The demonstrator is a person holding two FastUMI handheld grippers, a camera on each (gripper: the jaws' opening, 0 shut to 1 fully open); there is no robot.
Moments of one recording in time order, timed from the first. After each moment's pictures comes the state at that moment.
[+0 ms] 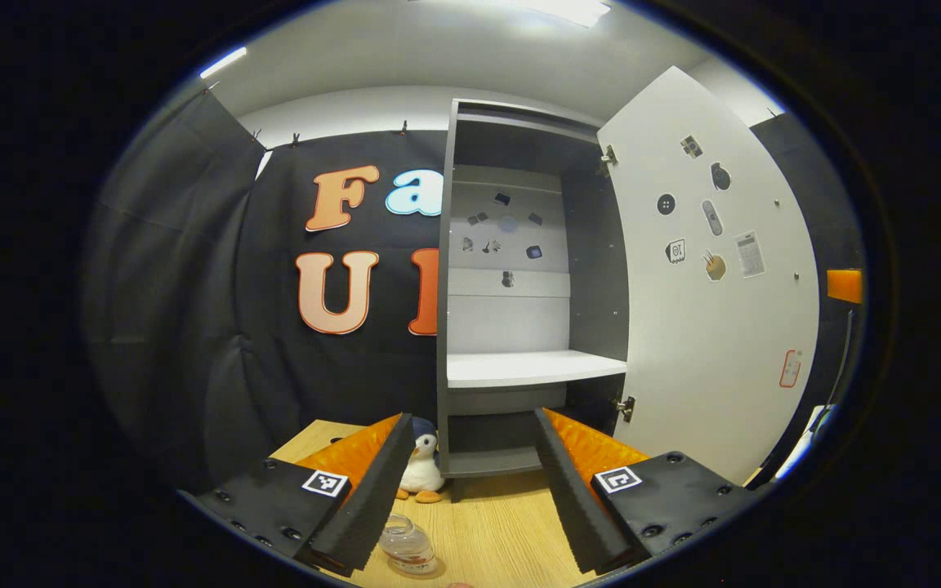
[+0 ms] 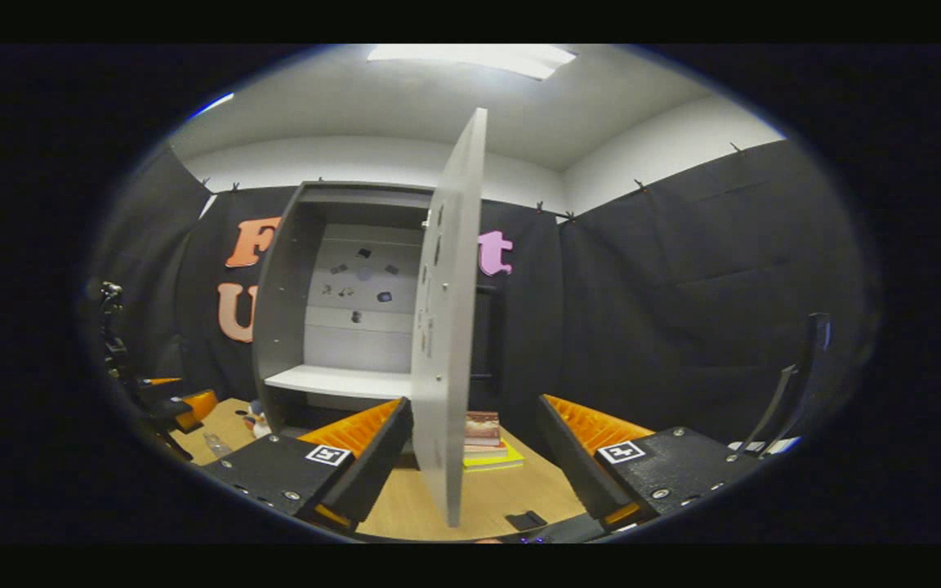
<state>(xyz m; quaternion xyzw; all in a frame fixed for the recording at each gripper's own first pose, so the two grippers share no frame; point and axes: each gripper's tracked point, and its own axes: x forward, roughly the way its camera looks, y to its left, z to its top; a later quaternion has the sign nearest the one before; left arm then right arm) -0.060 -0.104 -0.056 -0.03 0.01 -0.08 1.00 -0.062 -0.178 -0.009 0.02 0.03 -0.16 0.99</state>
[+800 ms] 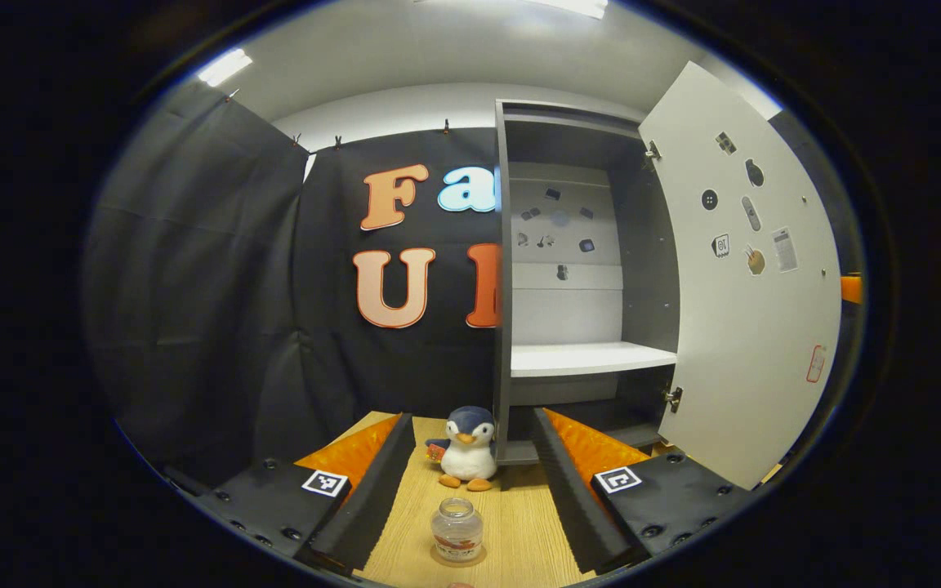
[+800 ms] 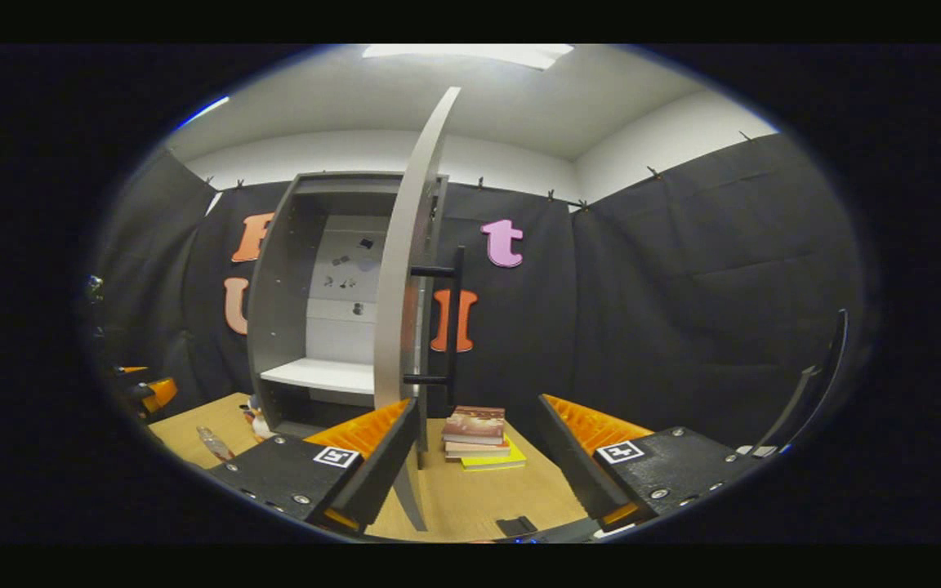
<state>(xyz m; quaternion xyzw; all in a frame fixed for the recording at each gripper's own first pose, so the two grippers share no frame) -0.078 -0.049 -0.063 -0.02 0.03 0.01 1.00 -0.034 -0.175 -0.022 0.03 0.04 -0.11 0.99</state>
